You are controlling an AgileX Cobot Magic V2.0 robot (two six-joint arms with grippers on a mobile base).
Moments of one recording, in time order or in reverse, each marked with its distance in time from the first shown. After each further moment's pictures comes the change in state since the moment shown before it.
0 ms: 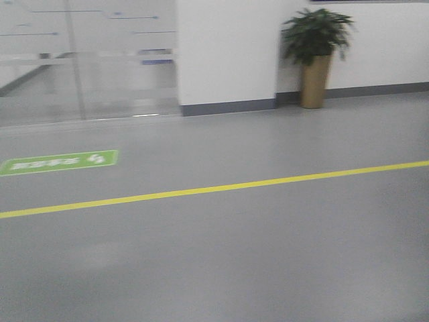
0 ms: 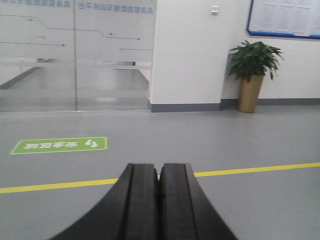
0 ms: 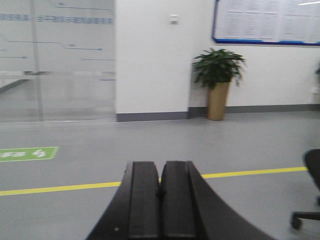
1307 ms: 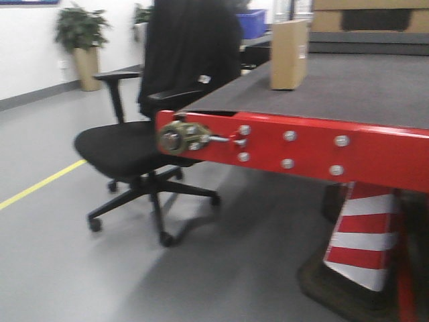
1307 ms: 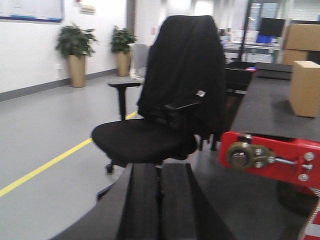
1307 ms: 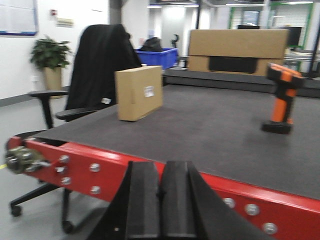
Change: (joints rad) left arm 0.000 0.000 0.000 0.000 0.000 0.000; right arm 0.000 0.000 0.000 0.000 0.000 0.000
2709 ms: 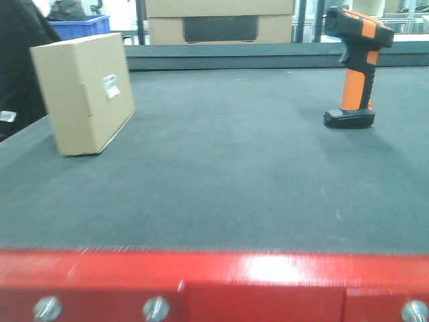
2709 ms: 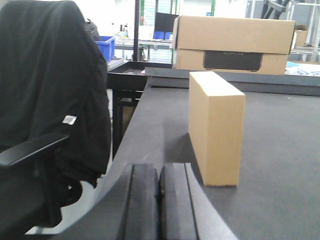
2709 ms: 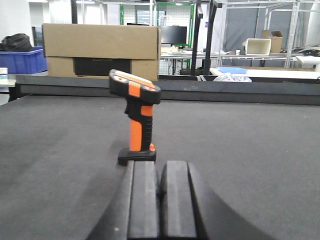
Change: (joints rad) left arm -0.002 0.000 0.000 0.000 0.000 0.000; right arm 0.000 0.000 0.000 0.000 0.000 0.000
